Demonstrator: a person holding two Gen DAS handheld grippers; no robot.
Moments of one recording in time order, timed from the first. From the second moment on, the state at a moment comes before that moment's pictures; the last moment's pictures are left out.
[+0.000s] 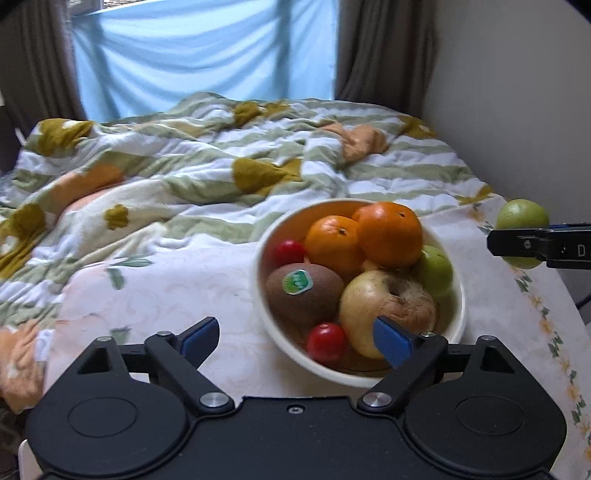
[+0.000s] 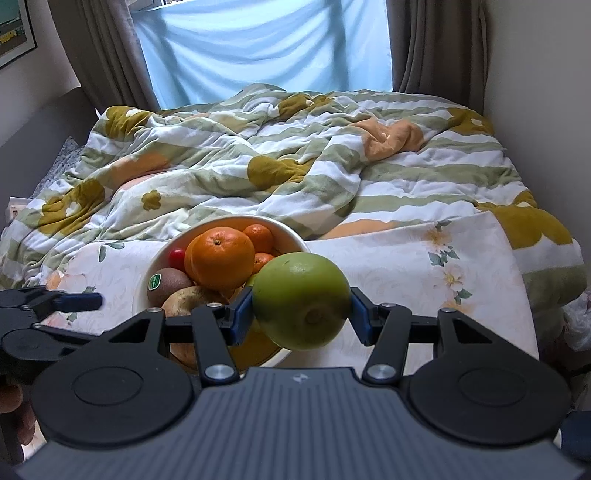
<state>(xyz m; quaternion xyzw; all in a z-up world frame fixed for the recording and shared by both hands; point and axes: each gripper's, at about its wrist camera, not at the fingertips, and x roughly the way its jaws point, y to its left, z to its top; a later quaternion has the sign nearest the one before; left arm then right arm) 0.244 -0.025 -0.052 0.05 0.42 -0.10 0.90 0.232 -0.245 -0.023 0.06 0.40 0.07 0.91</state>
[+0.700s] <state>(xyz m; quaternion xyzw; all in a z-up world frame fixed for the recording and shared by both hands) 0.226 -0.026 -0.037 0.00 0.40 -0.01 0.92 0.311 -0.259 -0.052 0.05 0.41 0.15 0.90</state>
